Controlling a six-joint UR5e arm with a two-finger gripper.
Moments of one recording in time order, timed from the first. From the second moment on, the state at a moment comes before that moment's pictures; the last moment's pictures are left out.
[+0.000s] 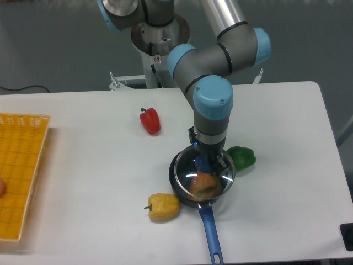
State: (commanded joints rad) arm 2.48 -1.95 -1.57 -1.13 1.58 1.41
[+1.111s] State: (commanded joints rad) arm 2.46 -1.95 -1.59 -1.12 1.60 1.40
